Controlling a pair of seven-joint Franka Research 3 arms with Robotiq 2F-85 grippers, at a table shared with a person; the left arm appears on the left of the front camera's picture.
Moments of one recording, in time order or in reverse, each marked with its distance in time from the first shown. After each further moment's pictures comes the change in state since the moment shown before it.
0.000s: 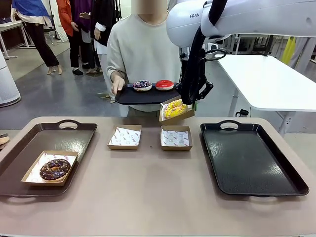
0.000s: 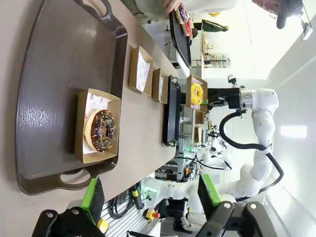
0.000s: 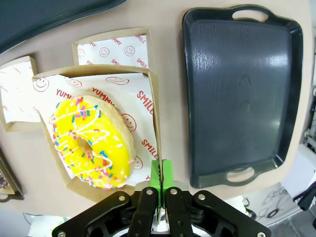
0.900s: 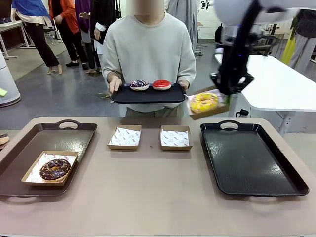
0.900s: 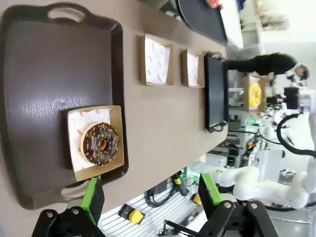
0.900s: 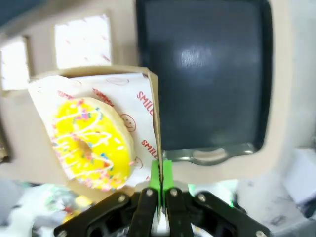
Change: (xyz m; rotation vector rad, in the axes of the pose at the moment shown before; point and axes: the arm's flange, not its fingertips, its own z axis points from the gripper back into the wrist) left arm 0.055 -0.159 -0.104 0.379 0.169 -0.201; right arm -0.063 -0.146 0.026 0.118 -0.006 0.011
